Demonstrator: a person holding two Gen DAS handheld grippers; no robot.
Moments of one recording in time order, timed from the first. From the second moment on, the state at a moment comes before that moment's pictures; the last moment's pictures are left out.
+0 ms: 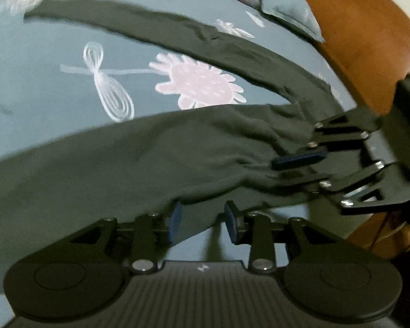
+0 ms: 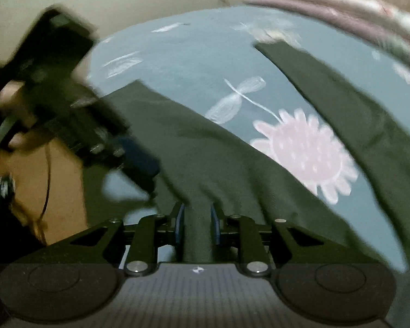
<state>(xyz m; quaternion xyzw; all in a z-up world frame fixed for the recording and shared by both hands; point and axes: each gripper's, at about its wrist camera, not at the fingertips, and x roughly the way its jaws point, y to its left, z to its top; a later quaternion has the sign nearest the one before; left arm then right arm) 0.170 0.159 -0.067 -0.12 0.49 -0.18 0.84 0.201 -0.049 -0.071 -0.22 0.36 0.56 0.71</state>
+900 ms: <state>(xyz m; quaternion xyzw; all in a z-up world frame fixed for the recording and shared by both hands) 0.160 0.046 -0.066 0.29 0.38 -0.24 0.84 0.157 -0.029 -0.101 -0.37 0.28 0.54 0.71</state>
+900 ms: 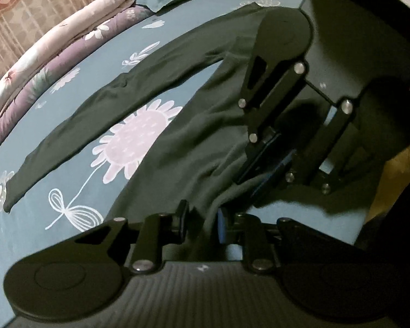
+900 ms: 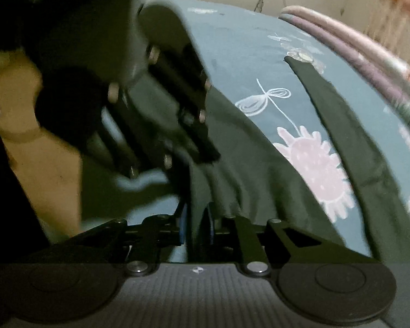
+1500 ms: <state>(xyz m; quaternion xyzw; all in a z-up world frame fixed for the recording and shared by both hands) 0.121 0.090 -0.064 0.31 0.43 -0.25 0.81 0.185 -0.038 -0.085 -0.23 0.40 0.59 0.67</state>
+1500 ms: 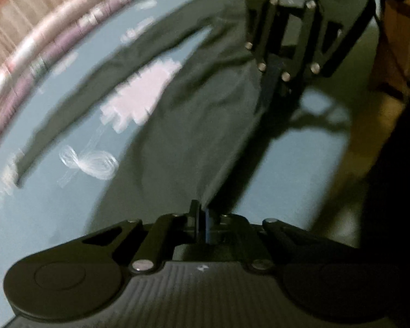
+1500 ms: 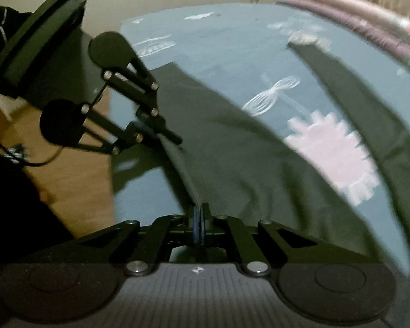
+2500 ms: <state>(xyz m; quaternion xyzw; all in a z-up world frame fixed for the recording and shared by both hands) 0.155 0.208 -0.052 0.09 0.47 0.00 0.88 0.220 -0.176 -0.079 -0.07 0.45 0.34 0.83</state>
